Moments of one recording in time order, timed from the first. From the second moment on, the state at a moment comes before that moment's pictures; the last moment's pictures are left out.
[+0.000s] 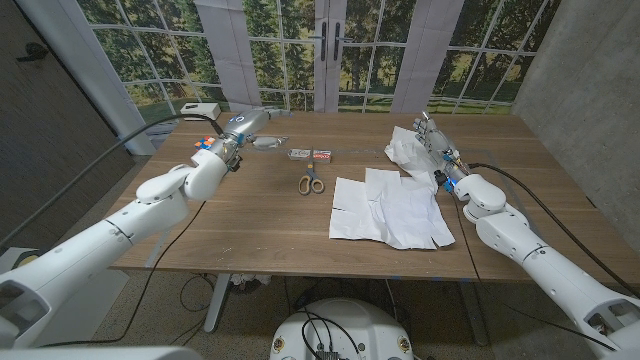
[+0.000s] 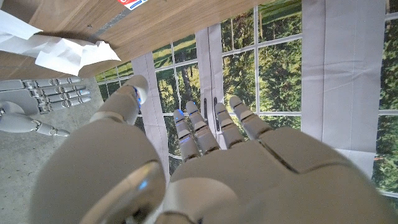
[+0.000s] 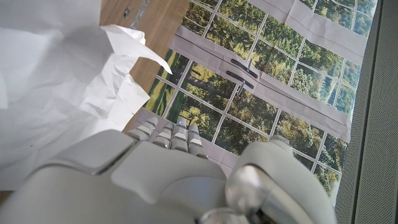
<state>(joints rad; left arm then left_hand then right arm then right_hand) 0.81 0.92 0.49 -1.77 0.55 -0.04 0.27 0.67 -0.16 0.70 -0.18 0.35 0.36 -0.22 0.21 0.21 0.44 -0.22 0.21 0.21 0.24 -0.04 0.19 0.18 0.25 -0.04 0.19 0.17 -0.87 -0.60 -0.37 -1.39 0.57 0.31 0.03 0.33 0.10 -0.27 0.04 0.46 0.01 0.08 0.20 0.18 0.04 0.06 0.22 0.19 -0.07 -0.01 0.18 0.18 -0.07 0.02 0.19 0.18</state>
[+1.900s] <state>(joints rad) 0.58 0.96 0.62 -1.71 0.92 -0.24 0.09 0.72 -0.15 0.69 -0.17 0.34 0.33 -0.22 0.21 0.22 0.53 -0.21 0.24 0.24 0.26 -0.04 0.19 0.18 0.25 -0.04 0.19 0.17 -0.86 -0.60 -0.38 -1.39 0.56 0.30 0.05 0.34 0.11 -0.27 0.04 0.45 0.01 0.08 0.20 0.18 0.07 0.06 0.23 0.19 -0.08 -0.01 0.18 0.18 -0.08 0.03 0.19 0.18</state>
